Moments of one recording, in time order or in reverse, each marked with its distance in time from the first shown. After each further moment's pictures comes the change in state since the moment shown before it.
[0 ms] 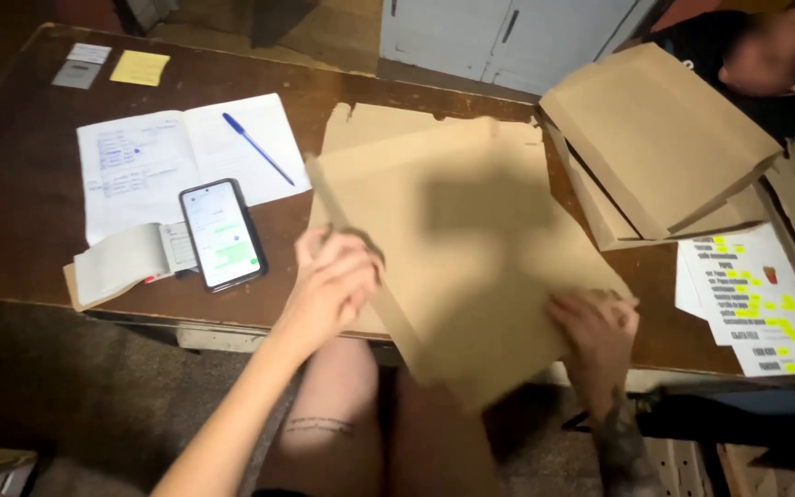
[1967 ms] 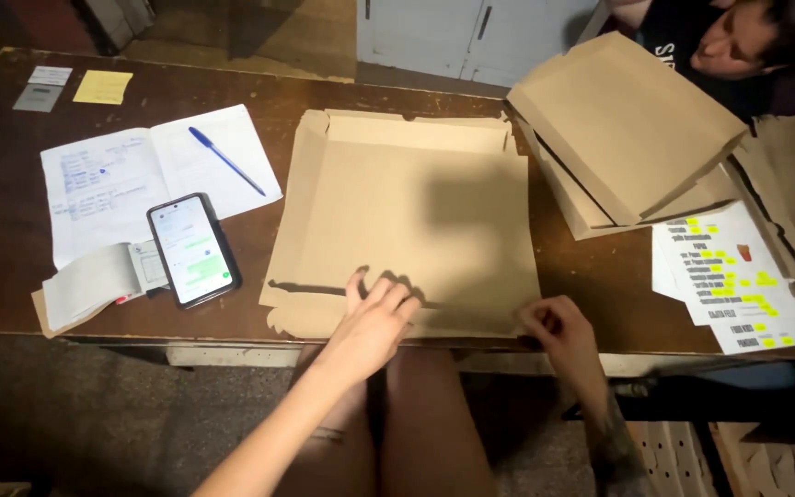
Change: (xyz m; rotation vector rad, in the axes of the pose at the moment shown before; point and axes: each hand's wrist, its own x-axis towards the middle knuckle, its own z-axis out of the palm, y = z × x) left_hand 0.006 0.024 0.087 0.407 -0.437 -0.283; right_hand -0.025 0.035 0.039 0.489 -0.270 0.577
